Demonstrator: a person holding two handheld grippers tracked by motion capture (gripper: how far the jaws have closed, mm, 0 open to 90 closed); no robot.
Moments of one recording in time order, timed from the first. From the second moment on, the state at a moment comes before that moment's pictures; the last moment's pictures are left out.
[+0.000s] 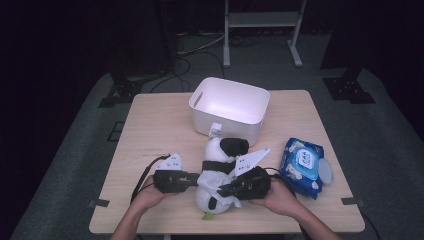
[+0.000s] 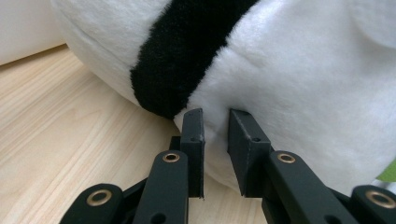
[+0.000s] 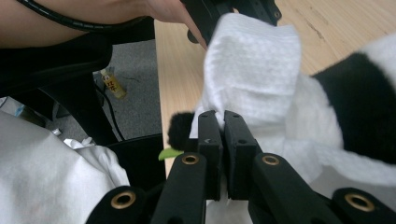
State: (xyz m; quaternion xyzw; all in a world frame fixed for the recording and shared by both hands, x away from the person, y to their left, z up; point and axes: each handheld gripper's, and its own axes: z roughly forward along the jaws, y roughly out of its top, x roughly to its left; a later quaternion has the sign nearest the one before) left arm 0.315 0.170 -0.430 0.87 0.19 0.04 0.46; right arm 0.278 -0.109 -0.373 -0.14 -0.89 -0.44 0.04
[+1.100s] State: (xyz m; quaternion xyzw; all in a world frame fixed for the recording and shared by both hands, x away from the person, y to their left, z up) left arm 0.308 0.175 -0.429 0.87 0.20 0.04 0.44; right arm 0.294 -0.124 -0.398 -0.18 -0.89 -0.43 0.00
